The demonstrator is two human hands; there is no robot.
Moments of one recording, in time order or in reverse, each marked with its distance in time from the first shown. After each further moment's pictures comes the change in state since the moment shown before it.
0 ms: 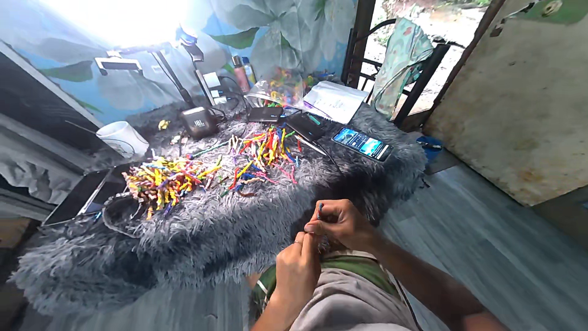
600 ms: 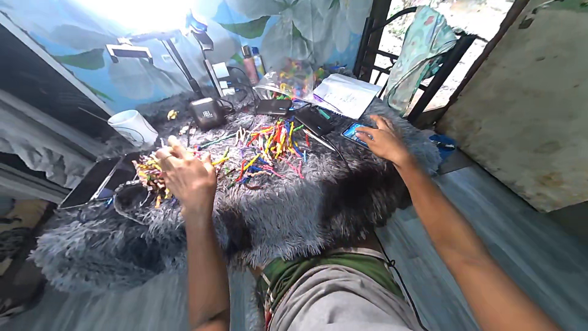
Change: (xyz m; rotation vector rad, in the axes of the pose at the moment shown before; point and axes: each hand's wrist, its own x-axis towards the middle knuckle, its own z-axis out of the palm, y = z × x) left_hand 0.122 -0.172 -0.072 0.505 -0.092 -0.682; right_hand 0.097 0.093 -0.178 -0.974 0.255 0.295
